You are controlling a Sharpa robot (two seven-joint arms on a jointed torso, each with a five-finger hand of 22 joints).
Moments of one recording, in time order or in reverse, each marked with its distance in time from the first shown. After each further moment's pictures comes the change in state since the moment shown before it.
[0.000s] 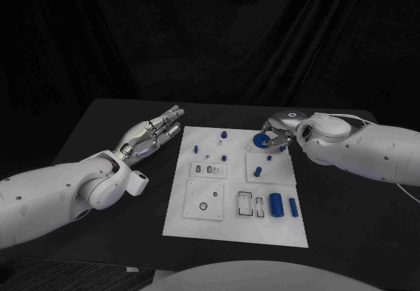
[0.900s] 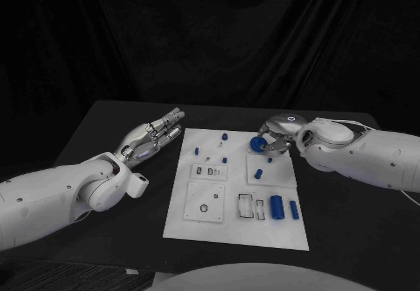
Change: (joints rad) left arm -0.001 -0.002 0.000 -0.001 0.000 0.008 0.000; left_hand 0.000 0.000 0.007 -0.001 0.000 -0.004 0.004 0.000 0.000 0.000 0.000 0.000 0.001 0.000 0.007 0.000 -0.001 0.000 -0.002 0.005 0.000 0.000; right arm 0.006 -0.032 -0.004 0.082 0.014 -0.069 0.038; right_hand -0.004 -0.016 0.055 -0.025 0.111 0.051 0.046 0.016 -0.001 0.000 0.000 0.000 0.000 0.004 -0.004 0.000 0.000 -0.016 0.004 -0.004 0.044 0.000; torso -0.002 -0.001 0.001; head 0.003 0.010
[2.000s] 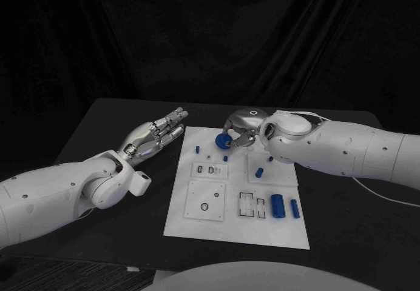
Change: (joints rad) left arm -0.002 0.014 0.000 -0.012 0.000 0.015 0.000; left_hand 0.000 0.000 0.010 -0.004 0.000 0.004 0.011 0.000 0.000 0.000 0.014 0.000 -0.001 0.000 0.007 0.000 0.001 0.000 0.000 0.007 0.000 0.000; right arm 0.018 0.237 0.002 -0.090 0.060 0.015 0.031; right_hand -0.013 -0.013 0.009 -0.003 -0.009 0.009 0.005 0.016 0.000 0.001 0.006 0.000 0.000 0.001 0.001 0.000 0.000 -0.015 0.000 0.000 0.014 0.001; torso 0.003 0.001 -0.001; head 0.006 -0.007
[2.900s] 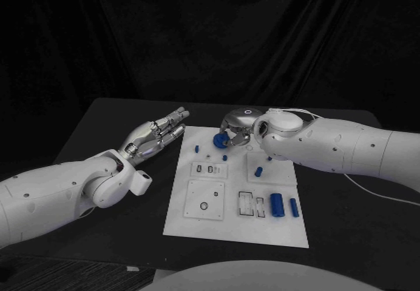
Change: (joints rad) left arm 0.000 0.008 0.000 -0.004 0.000 0.012 0.000; left_hand 0.000 0.000 0.005 0.000 0.000 0.007 0.007 0.000 0.000 0.000 0.007 0.000 0.000 0.000 0.000 0.000 -0.001 0.000 0.004 0.004 0.000 0.000; right arm -0.001 0.050 0.003 -0.053 0.003 0.054 -0.020; right_hand 0.003 0.003 0.032 -0.012 -0.008 -0.011 -0.014 -0.063 0.000 -0.001 0.009 0.000 0.001 -0.004 0.004 0.000 0.000 0.000 0.007 0.007 -0.031 0.000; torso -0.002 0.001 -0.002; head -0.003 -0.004
